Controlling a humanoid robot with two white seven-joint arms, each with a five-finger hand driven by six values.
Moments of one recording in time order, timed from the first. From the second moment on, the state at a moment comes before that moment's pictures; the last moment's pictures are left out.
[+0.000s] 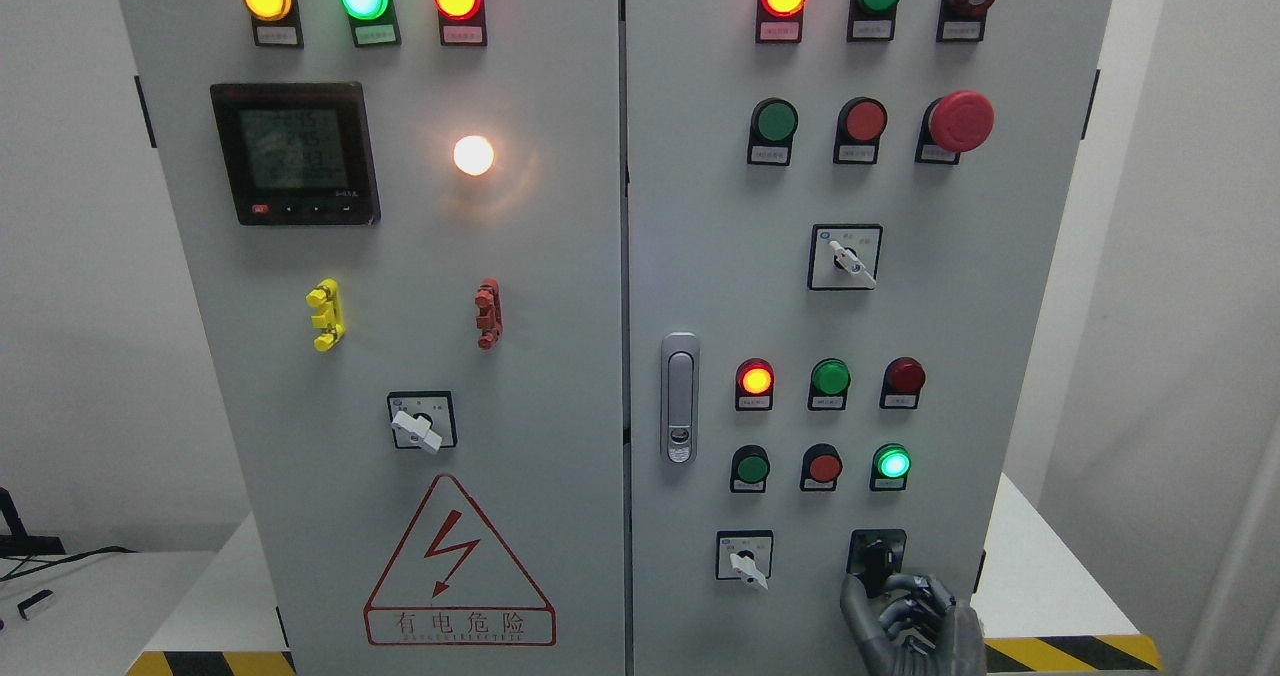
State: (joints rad) left arm -0.04 -0.09 0.08 0.06 0.00 -0.16 0.06; right arm -0.23 0.14 0.05 -1.64 0.13 0.24 -0.36
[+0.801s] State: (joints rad) left arm -0.04 -0.09 0.08 0.06 0.00 -0.16 0.06; right arm -0.23 0.14 0.03 -1.64 0.13 0.24 -0.36
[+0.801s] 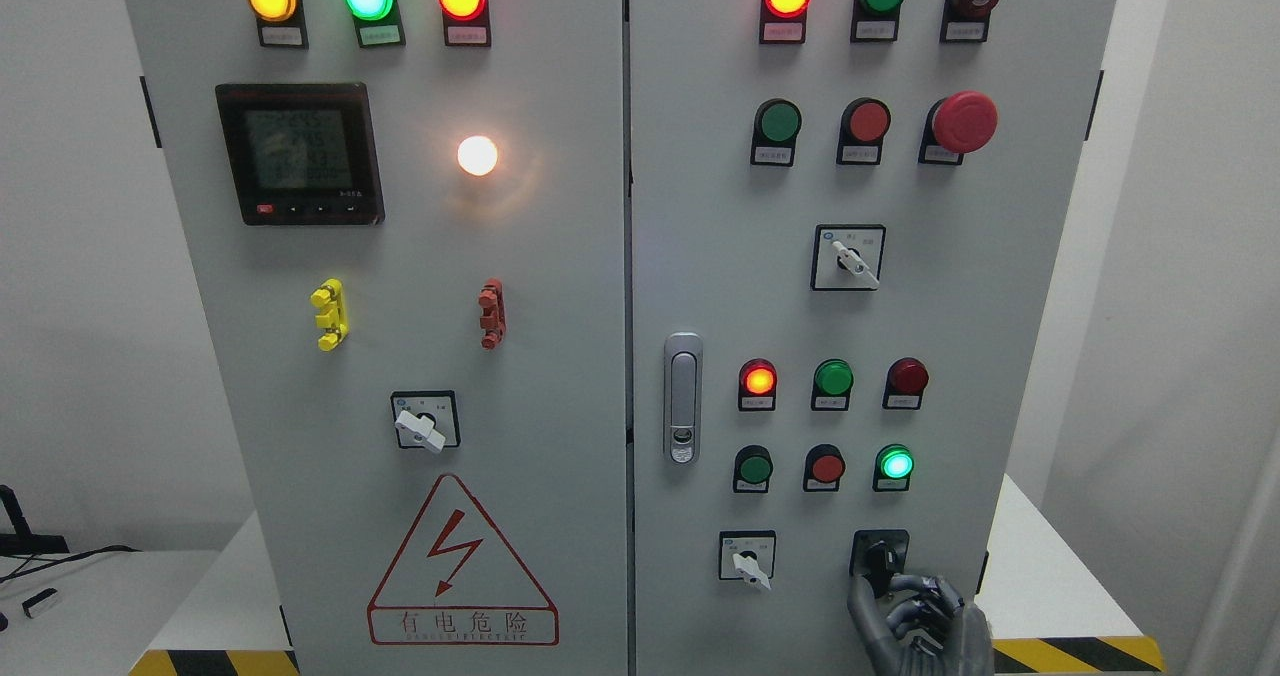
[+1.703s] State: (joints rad) left arm -0.04 -0.09 0.08 0.06 0.00 -0.16 0.06; right arm -0.24 0.14 0.01 -1.64 0.13 0.24 -0.36
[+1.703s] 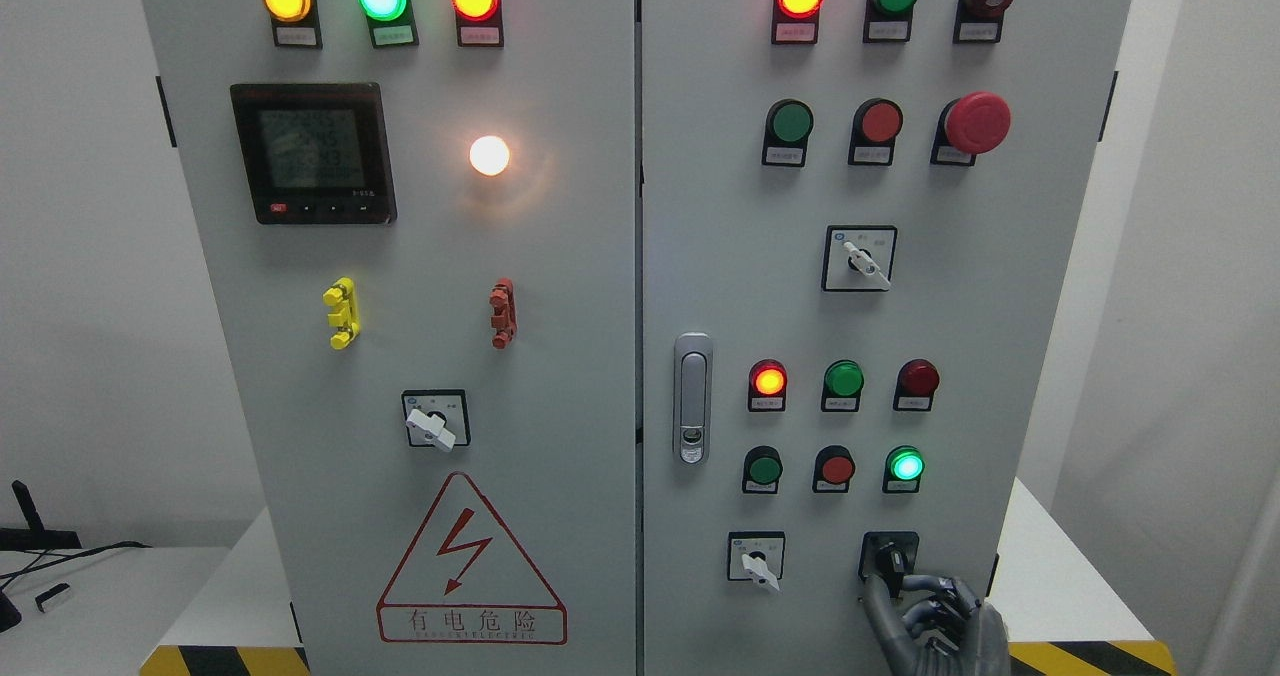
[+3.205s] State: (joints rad) left arm -0.04 -0.09 0.08 0.06 0.00 -0.16 0.06; right arm -0.17 0.11 0.00 -1.66 0.16 0.12 -0.36
